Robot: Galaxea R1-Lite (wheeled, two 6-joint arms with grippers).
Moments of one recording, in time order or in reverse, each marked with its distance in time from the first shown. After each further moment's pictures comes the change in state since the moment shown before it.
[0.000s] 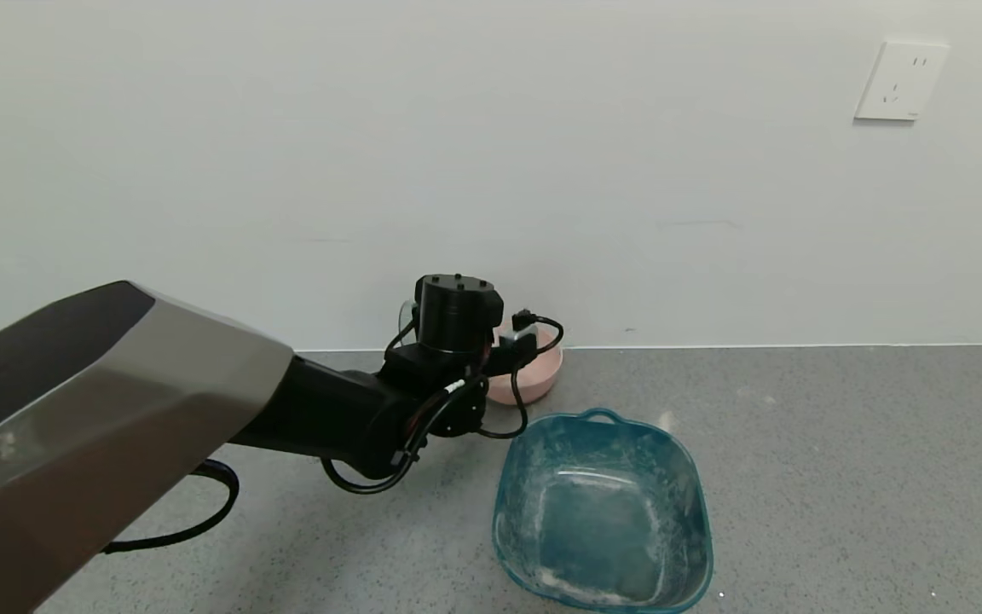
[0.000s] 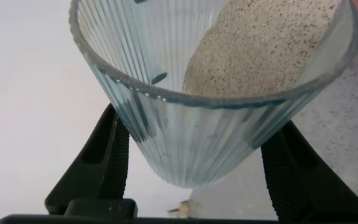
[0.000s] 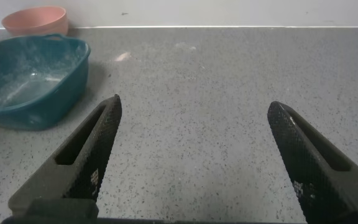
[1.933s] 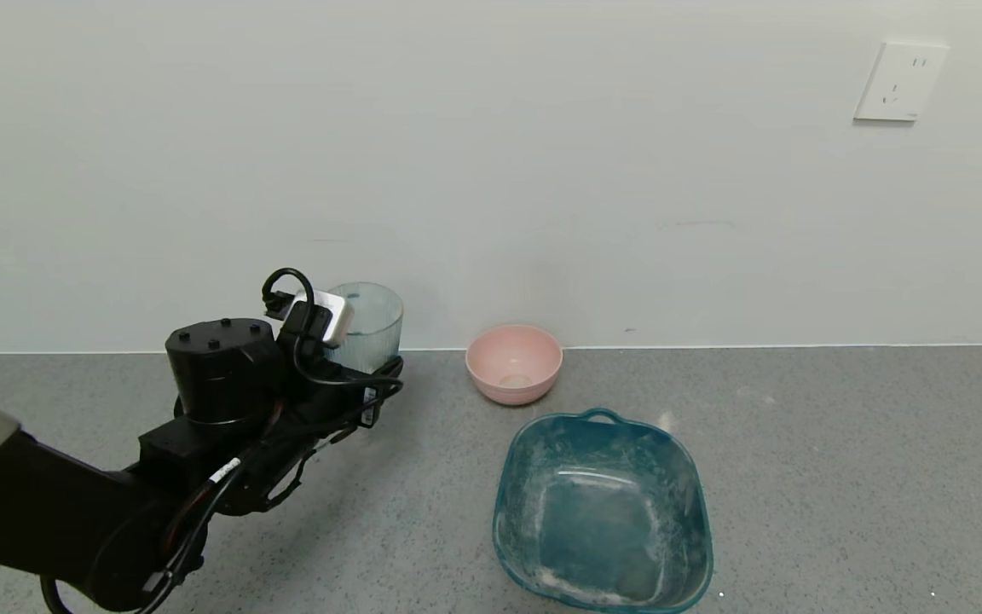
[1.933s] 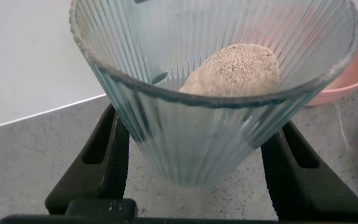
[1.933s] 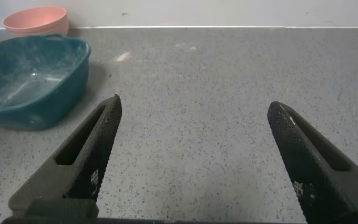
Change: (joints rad) left arm 0.246 -0.302 0.668 -0.484 -0.577 -1.094; right arm 0.000 0.000 0.000 0.000 0.000 0.000
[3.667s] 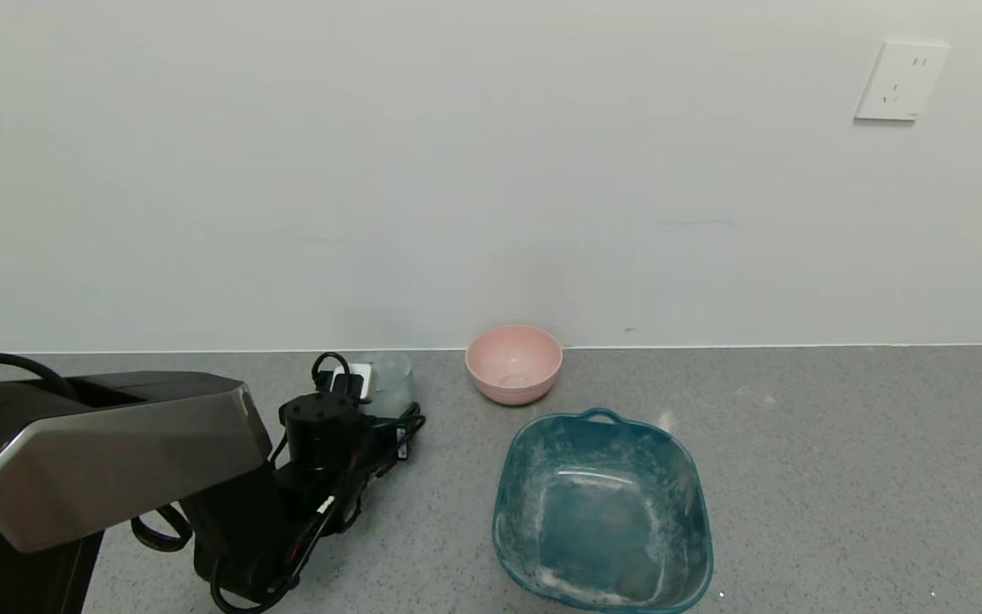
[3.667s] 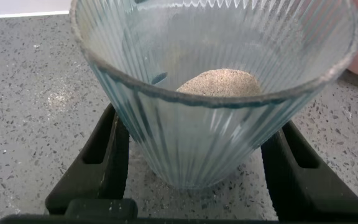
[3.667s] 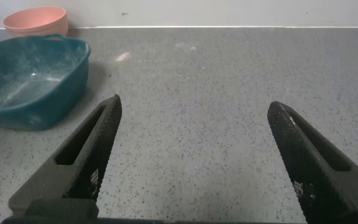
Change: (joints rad) left arm 0.043 0.468 -0.072 -0.304 0.034 -0.221; right arm 0.000 0.000 0.000 0.000 0.000 0.000
